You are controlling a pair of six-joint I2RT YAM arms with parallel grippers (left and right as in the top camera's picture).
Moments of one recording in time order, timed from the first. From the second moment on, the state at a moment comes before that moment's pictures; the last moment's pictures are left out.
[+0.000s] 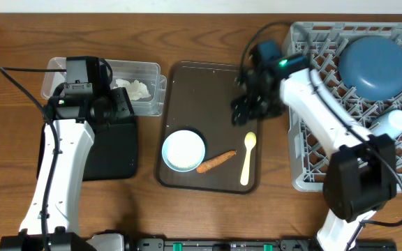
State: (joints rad) left arm 0.05 1.42 1.20 -0.86 0.09 -0.26; right arm 0.40 1.93 1.54 -1.11 -0.27 0.11
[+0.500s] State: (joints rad) left arm 0.05 1.42 1.20 -0.86 0.09 -0.26; right arm 0.48 1.93 1.34 -0.92 -0.06 0.34
